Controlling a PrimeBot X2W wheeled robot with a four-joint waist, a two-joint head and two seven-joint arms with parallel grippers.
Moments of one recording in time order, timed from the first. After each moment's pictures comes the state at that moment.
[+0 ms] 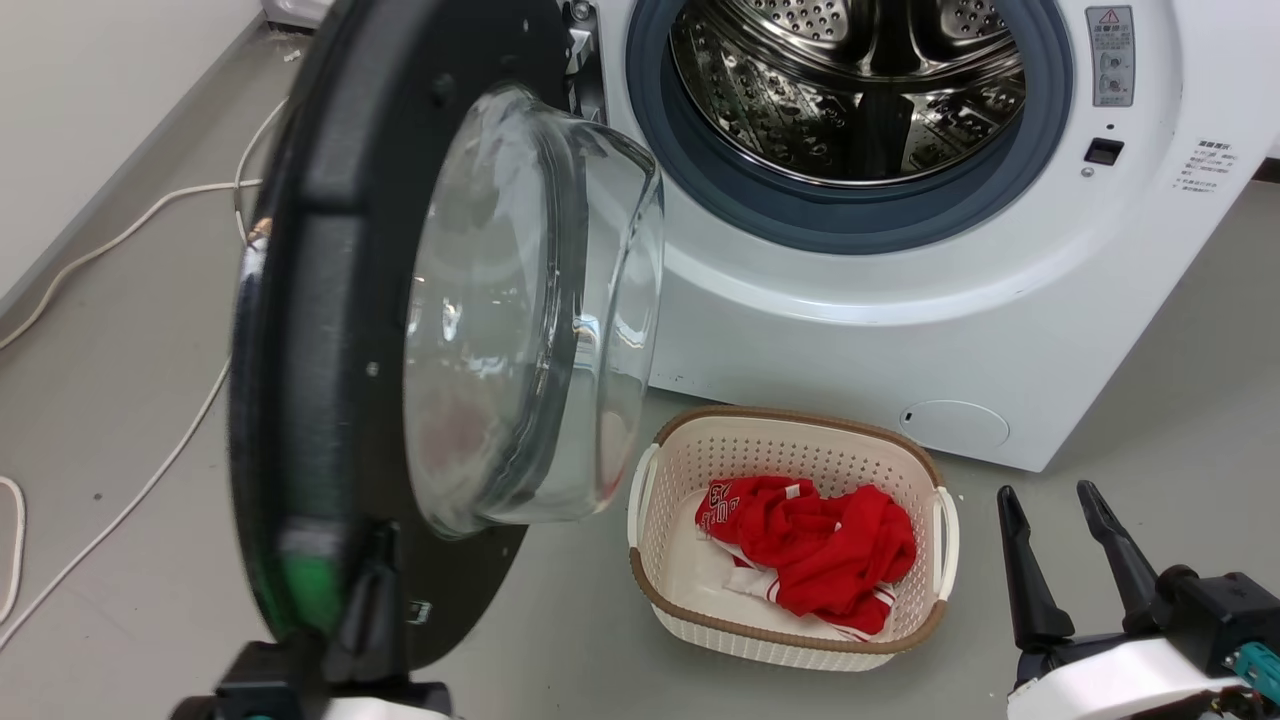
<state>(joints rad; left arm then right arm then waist) 0.15 0.24 -0.27 -0.20 -0.33 0.29 -0.16 0.09 -0.05 -0.02 -0.05 0.16 0.13 -0.11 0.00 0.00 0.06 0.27</state>
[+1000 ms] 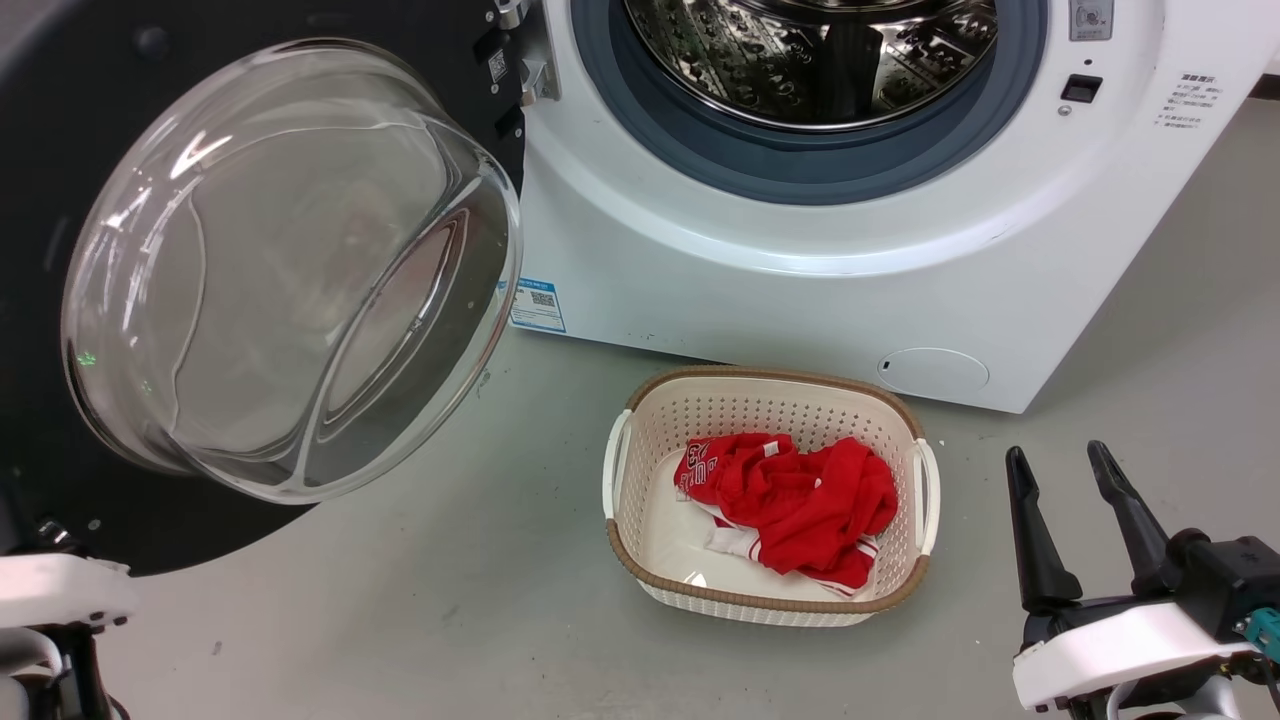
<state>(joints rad) -0.09 0.43 0.16 0.15 -0.53 0.17 -0.26 0.04 -0.05 -0.03 -0.05 0.15 0.13 -0.10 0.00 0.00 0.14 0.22</state>
